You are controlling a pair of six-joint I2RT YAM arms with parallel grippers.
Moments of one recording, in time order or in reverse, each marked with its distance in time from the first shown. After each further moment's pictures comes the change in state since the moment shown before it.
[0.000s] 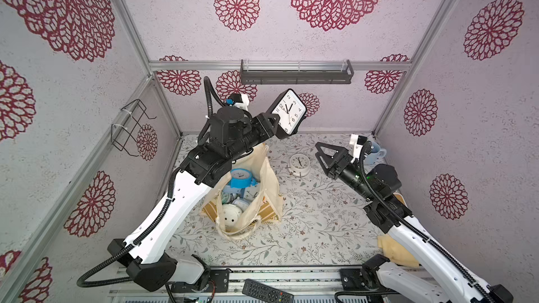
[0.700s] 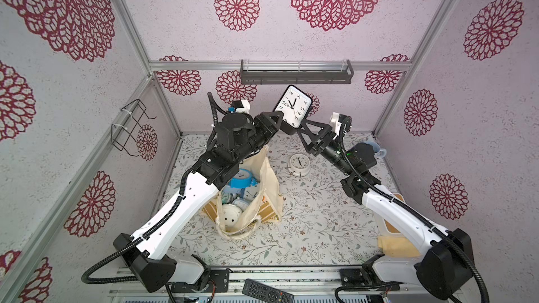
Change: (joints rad) left arm 0.000 -0.006 -0.163 0.257 0.020 -0.238; right arm 0.014 0.380 0.192 0.353 -0.076 0.149
